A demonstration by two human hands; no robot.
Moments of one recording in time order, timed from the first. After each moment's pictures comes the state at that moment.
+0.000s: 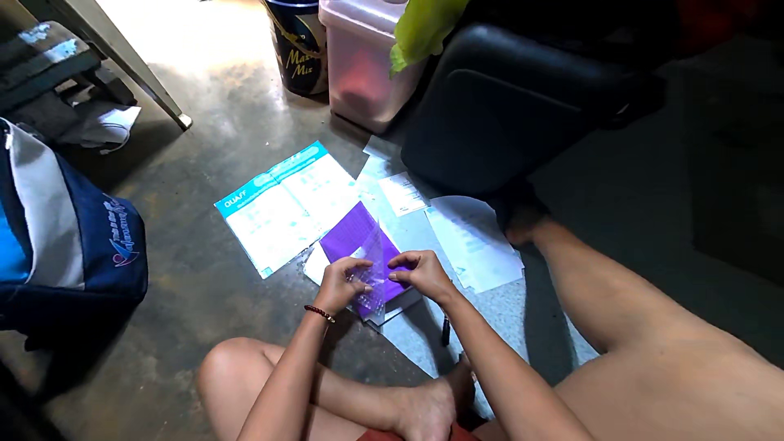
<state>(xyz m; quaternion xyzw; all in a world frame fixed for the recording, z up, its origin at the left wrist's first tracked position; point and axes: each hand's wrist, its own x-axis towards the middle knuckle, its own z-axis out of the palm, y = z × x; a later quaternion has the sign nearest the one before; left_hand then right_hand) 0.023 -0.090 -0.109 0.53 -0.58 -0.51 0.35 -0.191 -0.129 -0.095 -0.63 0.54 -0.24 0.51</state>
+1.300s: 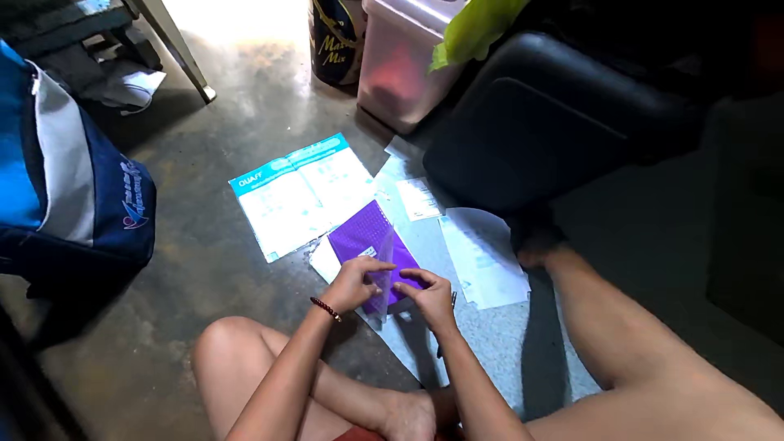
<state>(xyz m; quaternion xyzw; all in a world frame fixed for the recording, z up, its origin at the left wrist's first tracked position) 0.017 -0.090 -0.071 0.51 -0.63 -0.53 0.24 -0.182 -0.093 -0.117 -0.59 0.58 -0.37 0.43</state>
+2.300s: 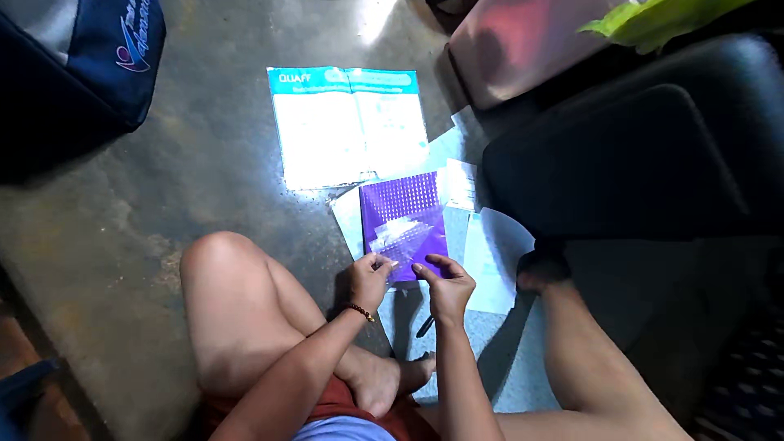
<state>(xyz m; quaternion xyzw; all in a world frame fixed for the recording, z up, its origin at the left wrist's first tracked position) -0.051 -0.033 -0.142 0.64 -0.19 -0.50 0.55 -0.182 -0.091 -0.128 -0.59 0.59 -0.38 0.39</state>
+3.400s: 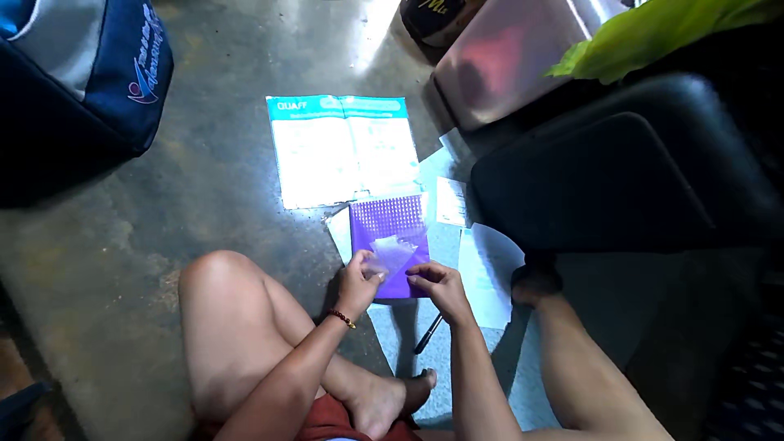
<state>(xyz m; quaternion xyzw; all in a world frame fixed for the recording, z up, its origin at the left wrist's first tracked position) -0.023 -0.039 -0.137 0.59 -0.23 -0.55 0.54 -0.190 -0.127 -0.103 -0.69 0.53 -0.15 0.48</state>
